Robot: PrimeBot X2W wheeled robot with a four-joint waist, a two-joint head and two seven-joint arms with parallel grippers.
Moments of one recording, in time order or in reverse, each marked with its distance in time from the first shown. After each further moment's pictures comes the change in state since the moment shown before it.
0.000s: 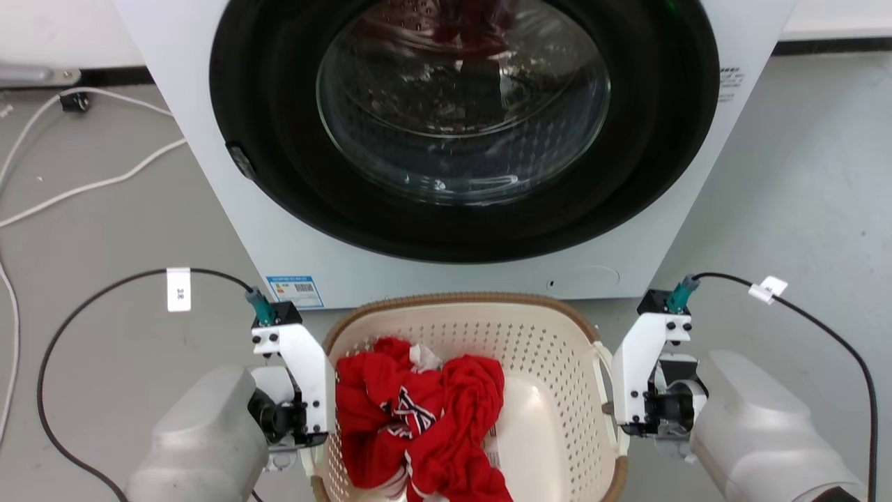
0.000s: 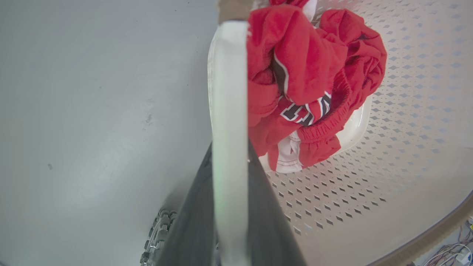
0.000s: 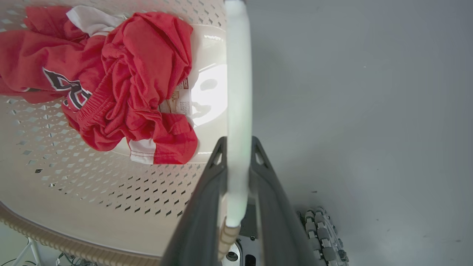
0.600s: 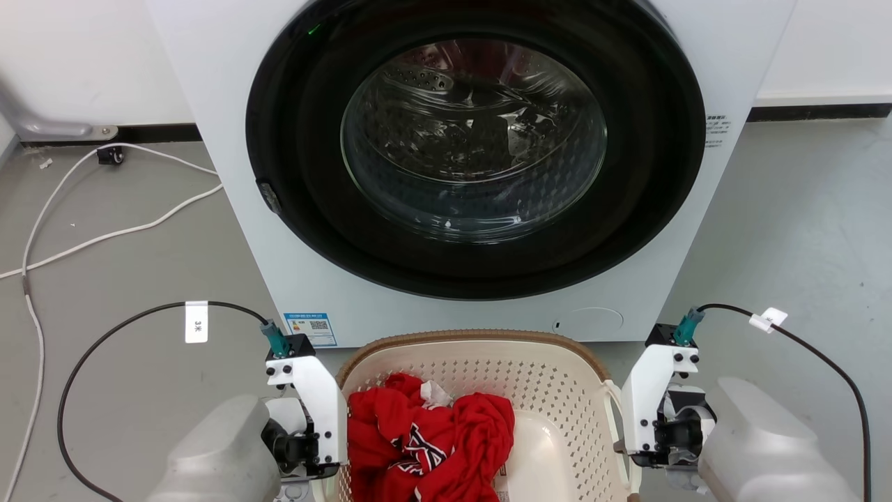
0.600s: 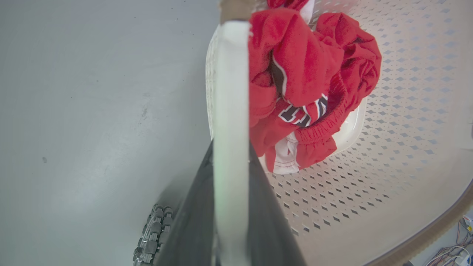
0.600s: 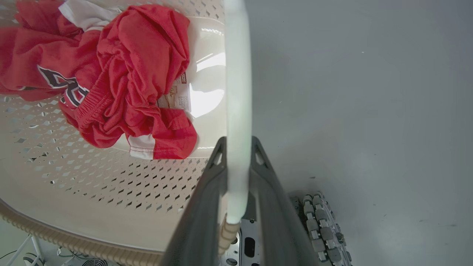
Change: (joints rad) left arm 0.061 -0.026 -0.041 0.015 -0.047 0.001 -0.004; right arm 0.069 -0.011 -0.057 0.002 -0.044 0.000 0.076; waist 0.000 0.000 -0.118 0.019
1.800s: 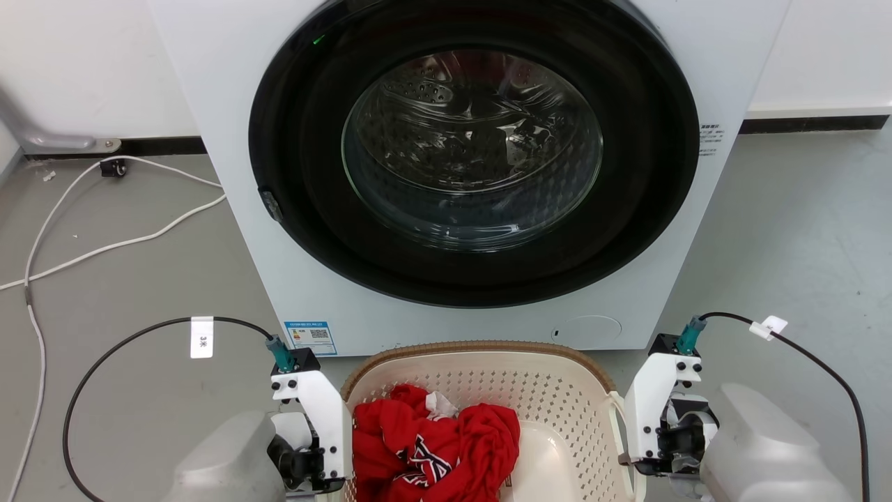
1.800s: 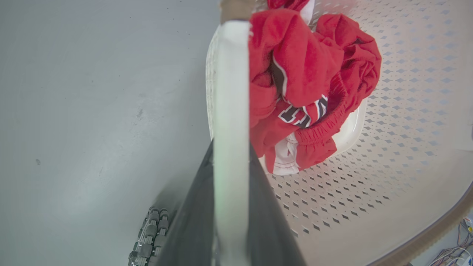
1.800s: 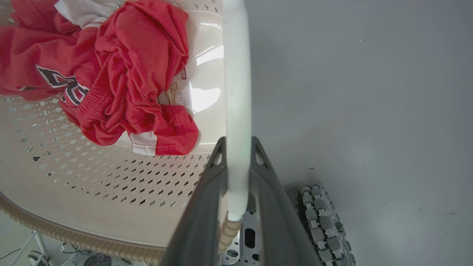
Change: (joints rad) left arm 0.026 -0.008 -0.066 0.002 -0.062 0.000 -0.049; right arm 0.026 0.010 -0.132 0.000 -0.124 0.000 0.048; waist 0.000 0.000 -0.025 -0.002
